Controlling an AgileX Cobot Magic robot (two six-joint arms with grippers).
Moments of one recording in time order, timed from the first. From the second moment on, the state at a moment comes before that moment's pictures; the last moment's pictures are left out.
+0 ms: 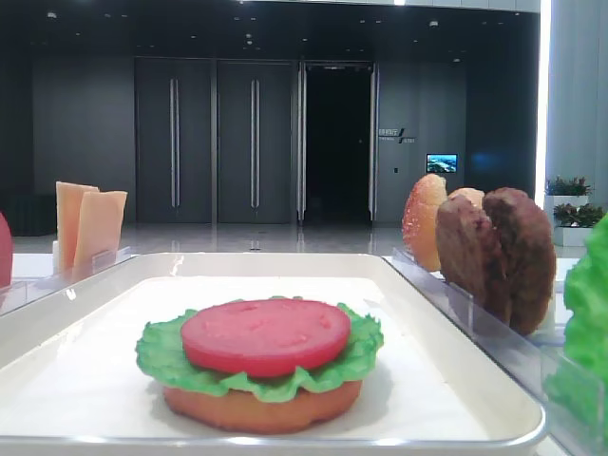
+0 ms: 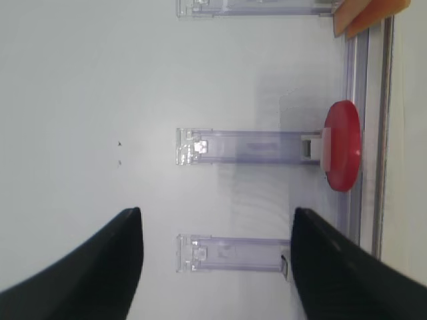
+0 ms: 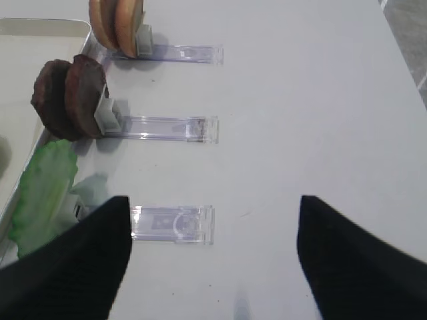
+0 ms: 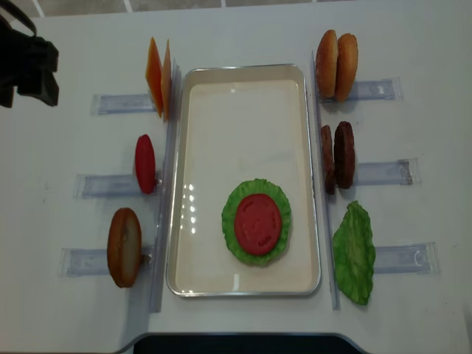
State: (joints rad) left arm -0.06 1.31 -1.25 0.13 1.22 -0.12; right arm 0.07 -0.01 -0.50 0.05 1.14 -0.07
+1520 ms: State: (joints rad) left arm -0.06 0.22 -0.66 0.07 1.24 -0.02; right arm 0.07 -0.01 -0.50 0.05 1.14 -0.07
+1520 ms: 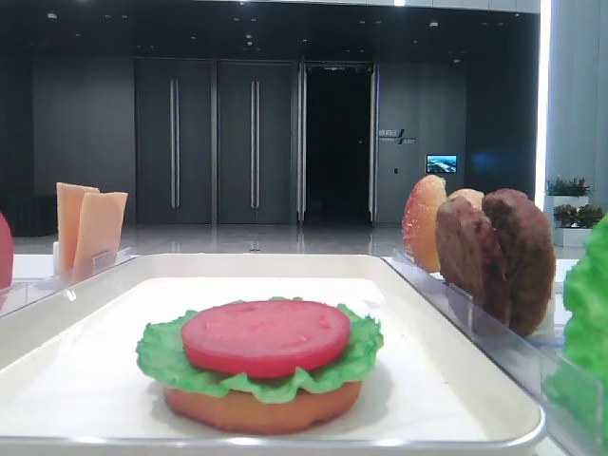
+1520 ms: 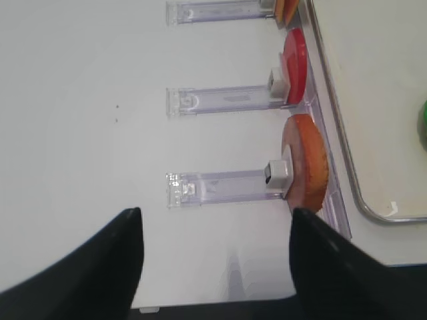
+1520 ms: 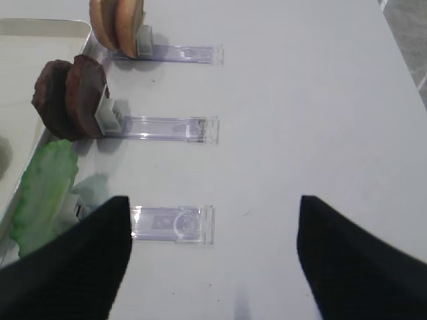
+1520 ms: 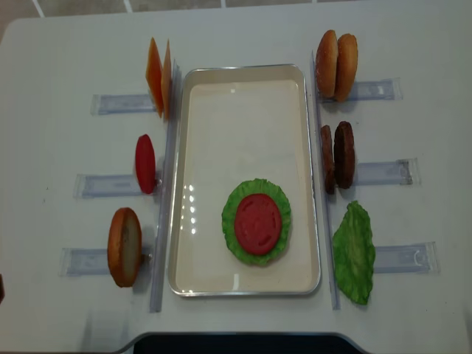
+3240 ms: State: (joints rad) left arm -0.06 0.07 -0.48 0.01 1.11 0.05; right arm 0.07 -0.01 -0.50 0.06 1.14 -0.07
